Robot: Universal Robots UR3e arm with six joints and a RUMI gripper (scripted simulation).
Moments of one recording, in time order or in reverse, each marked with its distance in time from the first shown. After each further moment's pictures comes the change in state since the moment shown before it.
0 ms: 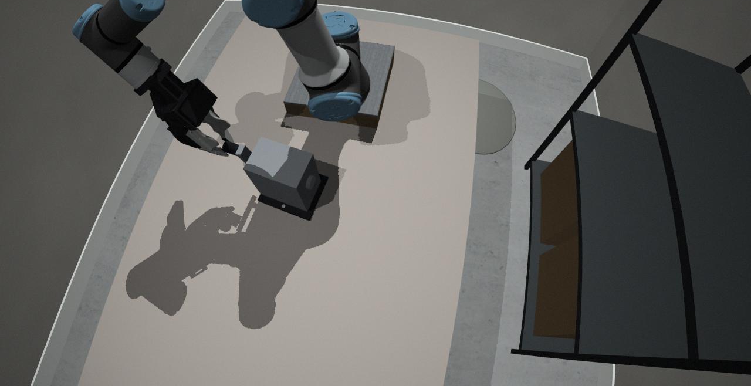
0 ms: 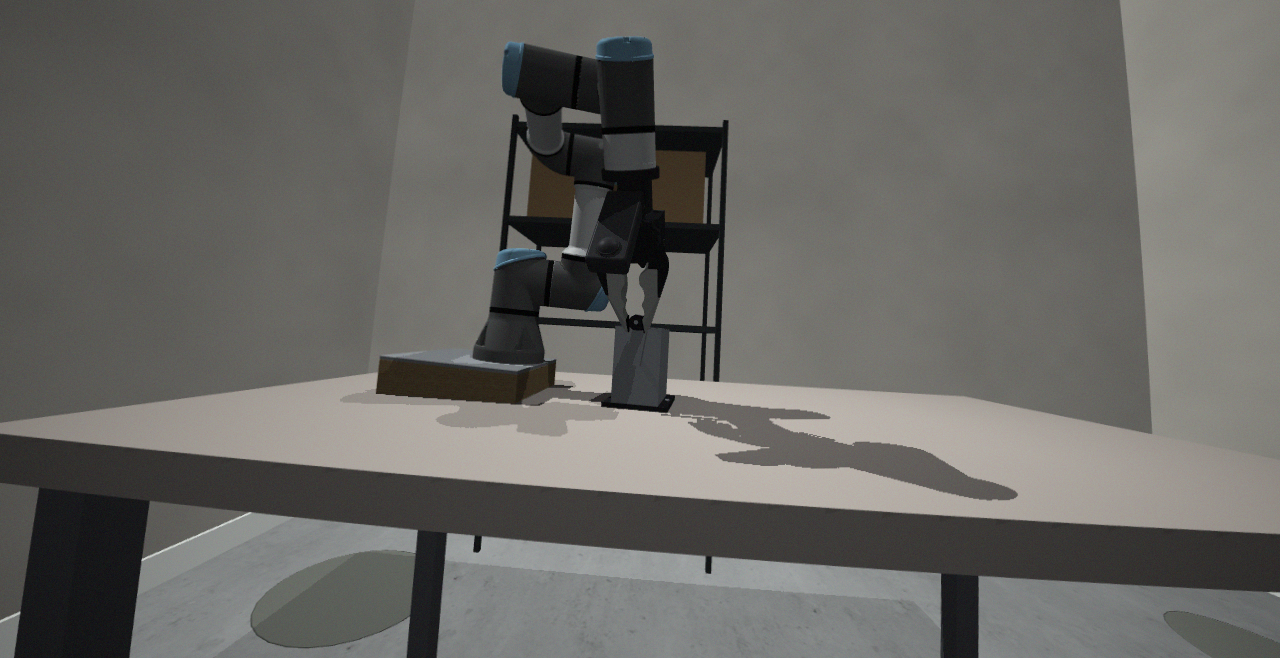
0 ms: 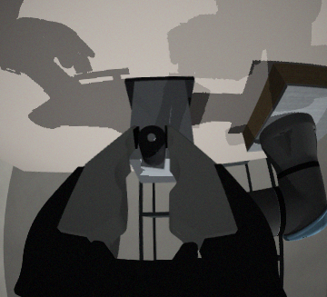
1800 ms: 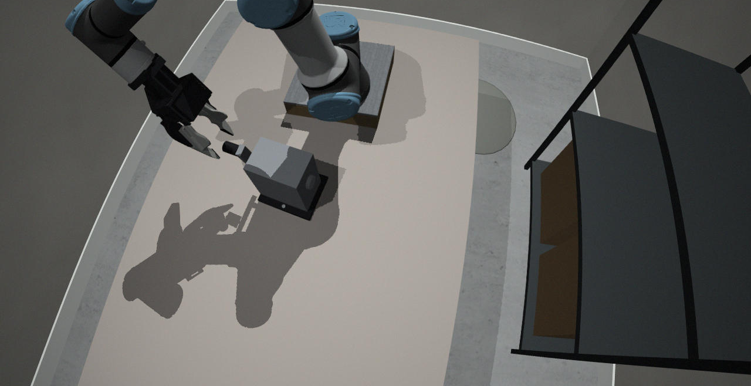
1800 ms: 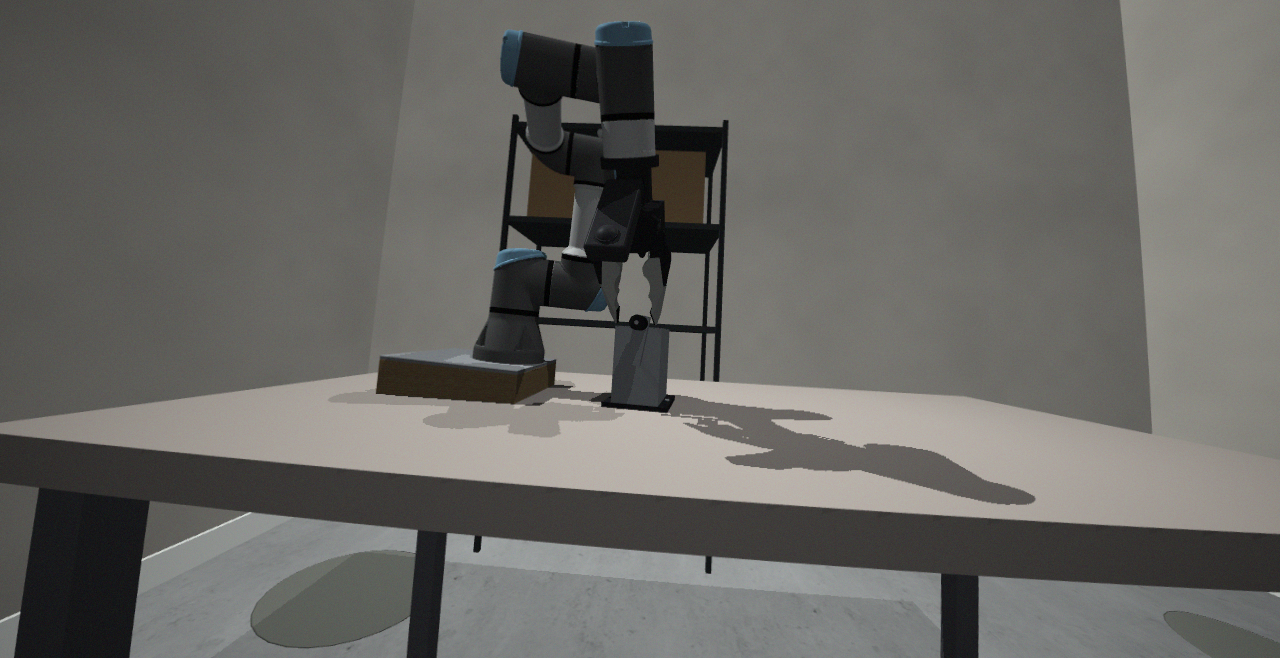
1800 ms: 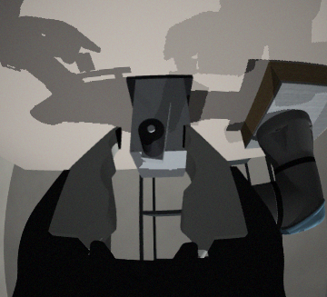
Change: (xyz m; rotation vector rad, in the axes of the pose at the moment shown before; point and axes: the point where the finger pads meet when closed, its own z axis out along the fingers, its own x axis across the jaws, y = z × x) arm 0.000 0.000 -0.014 0.002 -0.001 0.000
